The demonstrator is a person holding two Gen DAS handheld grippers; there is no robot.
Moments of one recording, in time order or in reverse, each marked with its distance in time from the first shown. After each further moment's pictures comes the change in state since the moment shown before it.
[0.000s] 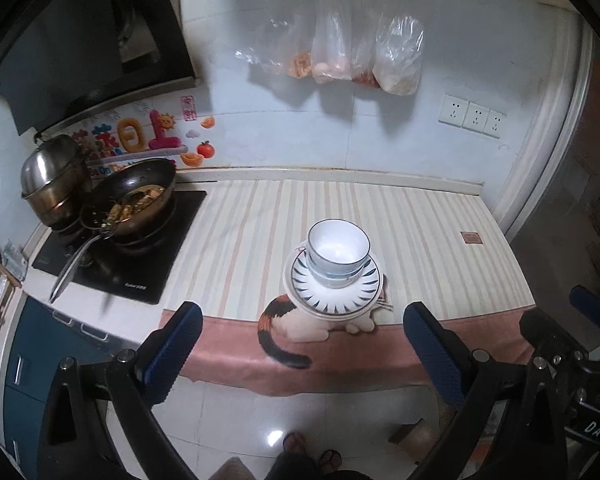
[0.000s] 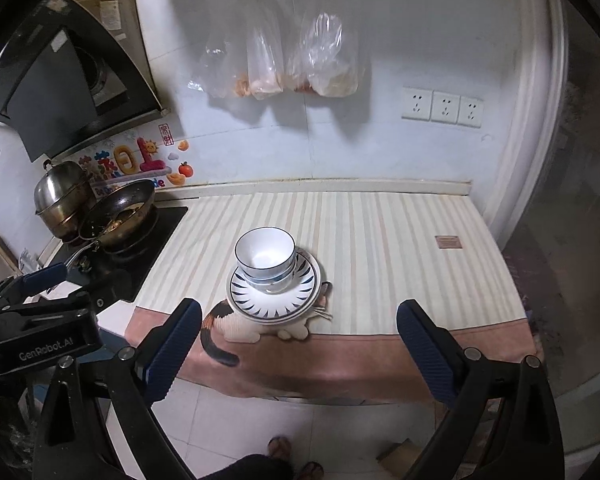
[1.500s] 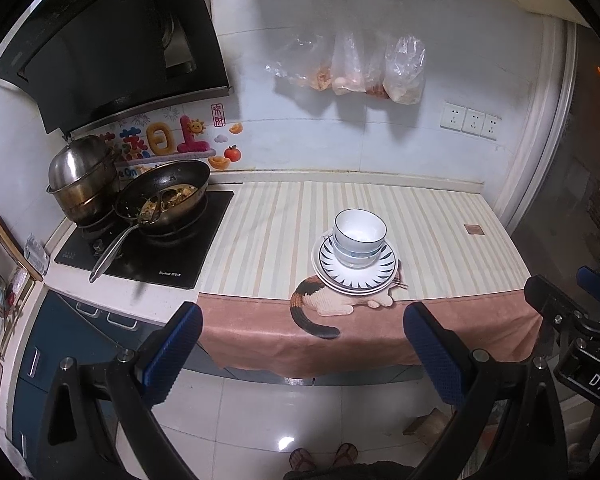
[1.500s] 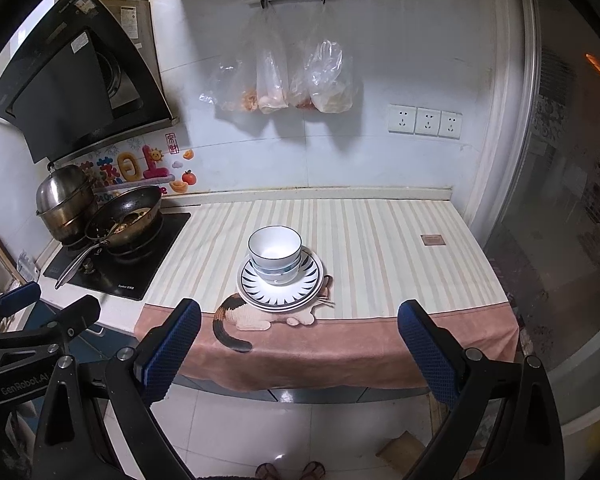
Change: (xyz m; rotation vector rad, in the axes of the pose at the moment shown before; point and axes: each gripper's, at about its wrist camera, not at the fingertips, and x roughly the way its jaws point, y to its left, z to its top) left arm -0.070 0.035 -0.052 0.008 -0.043 0.030; right arm -0.074 0.047 -0.042 0.010 -0.060 -0.059
